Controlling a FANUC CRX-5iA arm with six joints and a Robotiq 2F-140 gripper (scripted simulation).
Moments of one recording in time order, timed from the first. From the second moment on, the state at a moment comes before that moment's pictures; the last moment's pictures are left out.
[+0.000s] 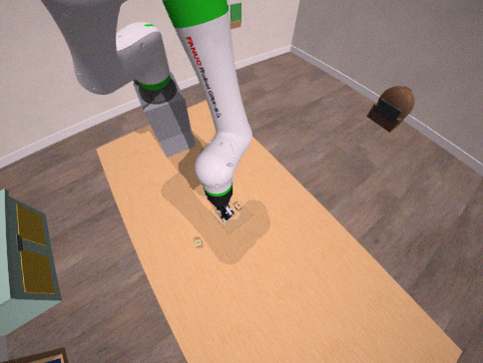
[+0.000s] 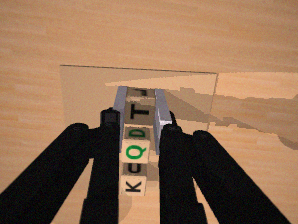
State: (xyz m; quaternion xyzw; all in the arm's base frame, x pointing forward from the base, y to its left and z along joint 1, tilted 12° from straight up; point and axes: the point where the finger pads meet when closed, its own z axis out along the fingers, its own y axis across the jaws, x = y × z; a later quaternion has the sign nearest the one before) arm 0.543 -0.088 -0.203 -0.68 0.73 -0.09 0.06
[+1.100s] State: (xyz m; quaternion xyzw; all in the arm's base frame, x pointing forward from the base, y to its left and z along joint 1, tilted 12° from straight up) arm 0.543 -0.088 -0.203 -0.68 0.73 -0.09 0.06
